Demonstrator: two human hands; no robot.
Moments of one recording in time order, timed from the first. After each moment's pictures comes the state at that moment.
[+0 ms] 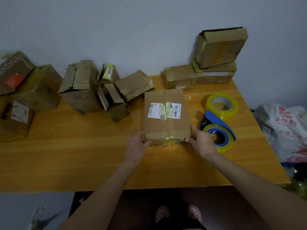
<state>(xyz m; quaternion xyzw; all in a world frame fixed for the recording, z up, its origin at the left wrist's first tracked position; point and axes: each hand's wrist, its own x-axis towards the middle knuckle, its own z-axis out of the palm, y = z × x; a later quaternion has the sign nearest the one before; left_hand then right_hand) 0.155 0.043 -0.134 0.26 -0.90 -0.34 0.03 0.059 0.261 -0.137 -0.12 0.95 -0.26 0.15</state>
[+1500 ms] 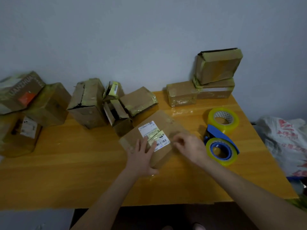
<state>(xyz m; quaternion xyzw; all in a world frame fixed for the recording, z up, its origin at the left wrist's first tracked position) 0.156 0.023 -0.119 0.04 -0.98 -0.02 -0.21 0.063 0.216 -0.092 -0.23 0.95 -0.21 0.09</state>
